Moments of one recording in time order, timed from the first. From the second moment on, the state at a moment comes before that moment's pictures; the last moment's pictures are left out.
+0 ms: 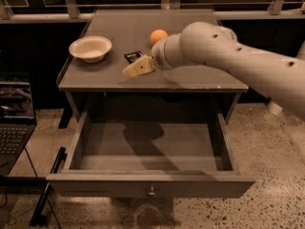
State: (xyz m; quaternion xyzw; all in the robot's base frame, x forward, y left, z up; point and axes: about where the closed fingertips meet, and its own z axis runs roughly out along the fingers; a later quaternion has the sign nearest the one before) arm 0.713 -0.011 0.868 -0.34 0.80 0.13 0.47
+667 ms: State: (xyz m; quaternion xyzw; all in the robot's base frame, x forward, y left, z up) arm 0.737 0.003 0.840 -0.32 0.81 0.12 0.48
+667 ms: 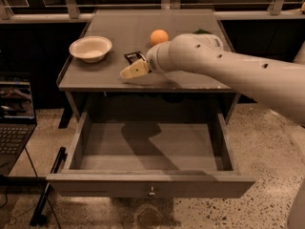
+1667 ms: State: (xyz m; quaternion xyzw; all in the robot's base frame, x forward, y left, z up) arm 0.743 0.008 0.813 -0.29 0.82 0.12 0.48
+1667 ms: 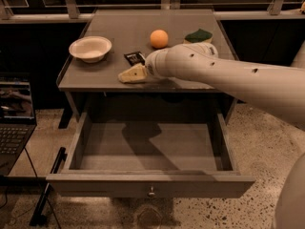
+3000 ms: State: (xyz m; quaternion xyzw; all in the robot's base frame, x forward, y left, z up) arm 0.743 0.008 0.820 -0.29 0.82 0.12 0.48
